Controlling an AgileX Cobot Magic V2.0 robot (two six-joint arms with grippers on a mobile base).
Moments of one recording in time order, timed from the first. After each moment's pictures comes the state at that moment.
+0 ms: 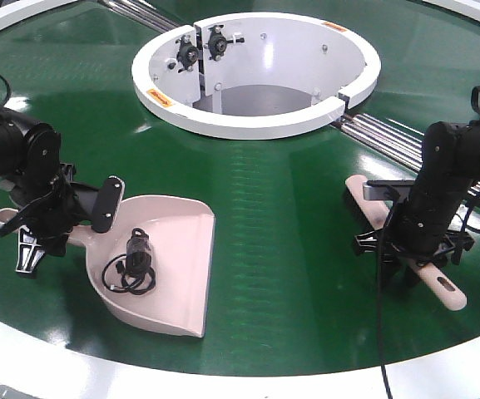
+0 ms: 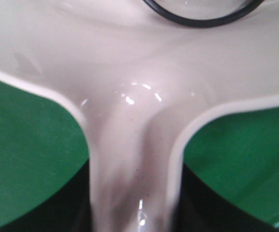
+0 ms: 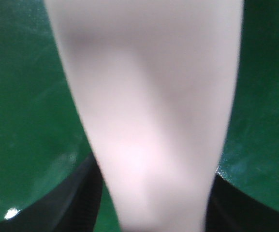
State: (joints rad) left arm -0.23 1.88 -1.34 0.22 0.96 1.33; right arm 0.07 2.00 -1.36 0.07 1.12 -0.06
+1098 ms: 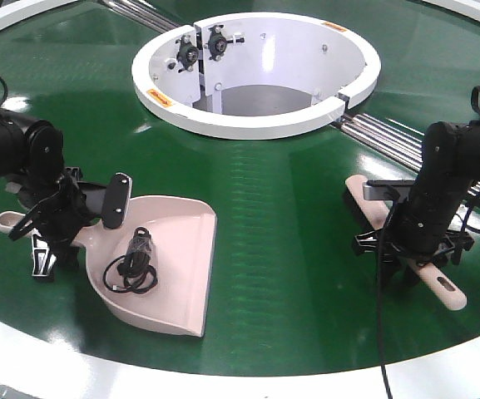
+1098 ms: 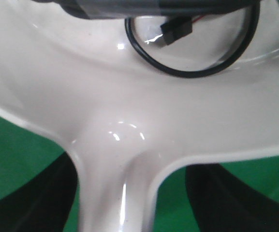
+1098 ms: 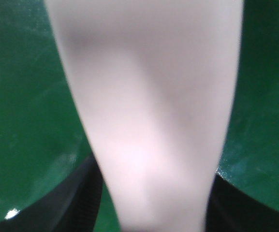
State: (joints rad) left arm -0.23 1.88 -1.34 0.12 0.97 1.30; right arm 0.07 2.00 -1.36 0.07 1.12 -0.06
